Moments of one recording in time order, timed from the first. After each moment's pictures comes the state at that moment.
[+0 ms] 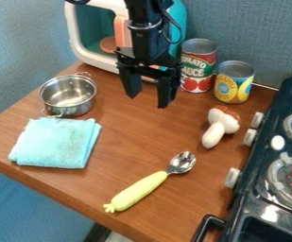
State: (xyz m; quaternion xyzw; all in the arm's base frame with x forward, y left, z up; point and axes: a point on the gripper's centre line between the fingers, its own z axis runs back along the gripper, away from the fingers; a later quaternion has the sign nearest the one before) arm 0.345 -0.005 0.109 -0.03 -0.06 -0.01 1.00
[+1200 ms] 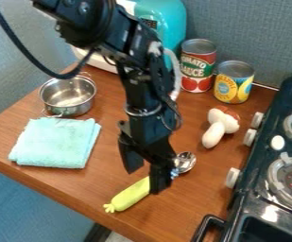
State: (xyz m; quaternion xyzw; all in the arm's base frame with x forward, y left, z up) arm 0.268 -0.052 0.044 -0.05 -0.01 -0.17 0.98
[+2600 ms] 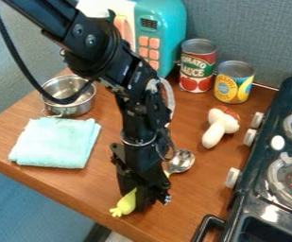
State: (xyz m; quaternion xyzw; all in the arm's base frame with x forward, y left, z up) arm 0.256 -0.046 0.014 -0.03 0.00 -0.13 0.99
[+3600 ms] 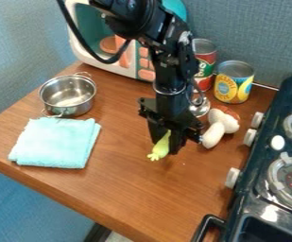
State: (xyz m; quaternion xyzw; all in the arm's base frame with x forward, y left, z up) arm 0.343 -0.038 0.040 0.00 -0.06 -0.04 1.00
